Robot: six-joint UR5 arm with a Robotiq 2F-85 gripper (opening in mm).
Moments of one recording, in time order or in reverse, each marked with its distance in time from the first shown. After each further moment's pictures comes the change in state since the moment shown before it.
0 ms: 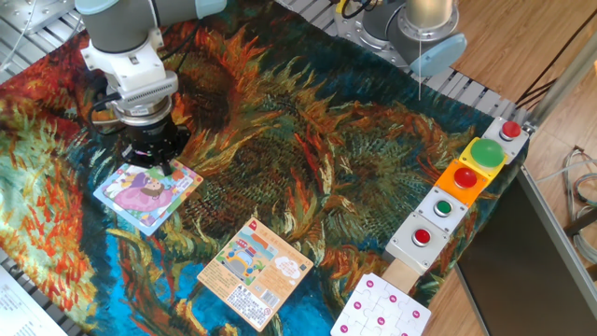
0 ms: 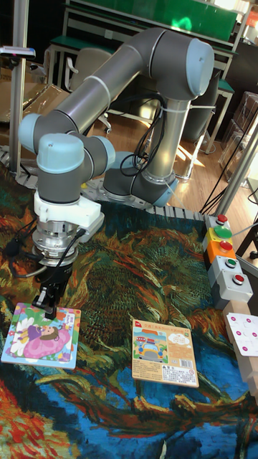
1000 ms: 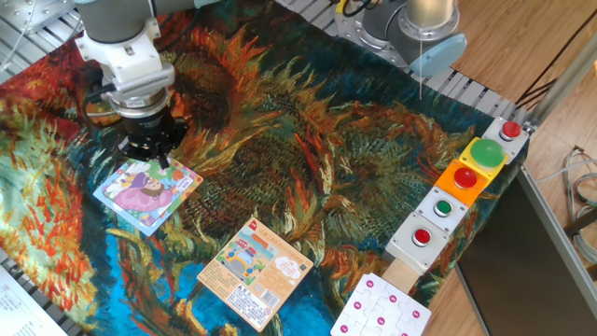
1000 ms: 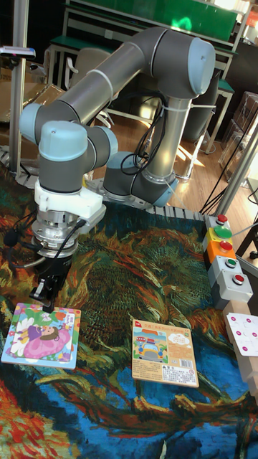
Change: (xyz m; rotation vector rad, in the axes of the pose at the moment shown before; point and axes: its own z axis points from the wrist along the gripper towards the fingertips) arm 0.006 -0.006 -0.024 0.016 0.030 0.041
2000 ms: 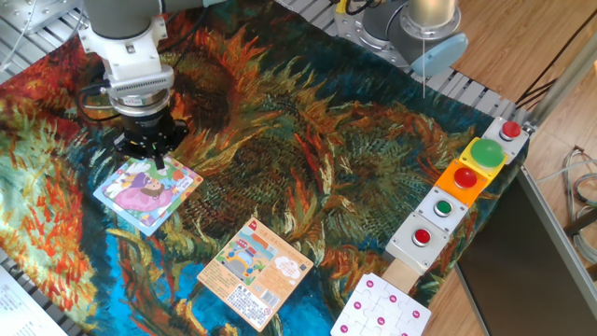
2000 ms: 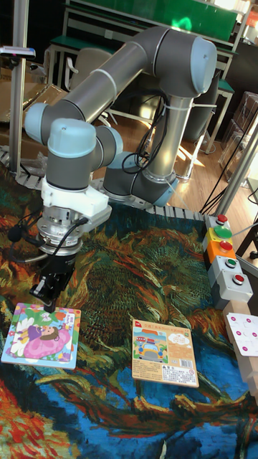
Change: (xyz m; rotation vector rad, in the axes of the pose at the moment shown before) arm -0.005 -0.001 -0.005 0.030 0.015 0.102
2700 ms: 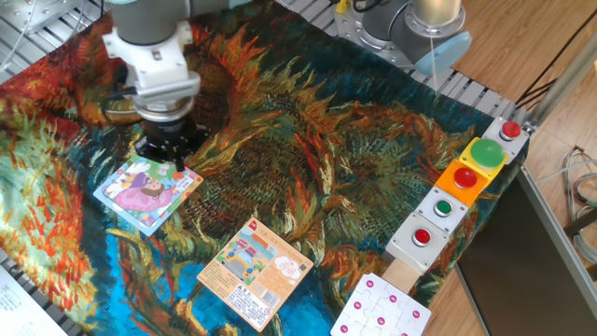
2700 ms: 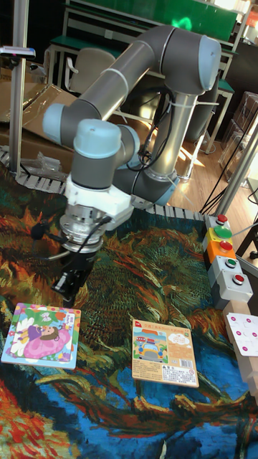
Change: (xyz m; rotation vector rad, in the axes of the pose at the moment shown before) arm -0.033 0.034 -0.007 -0.011 0.012 0.029
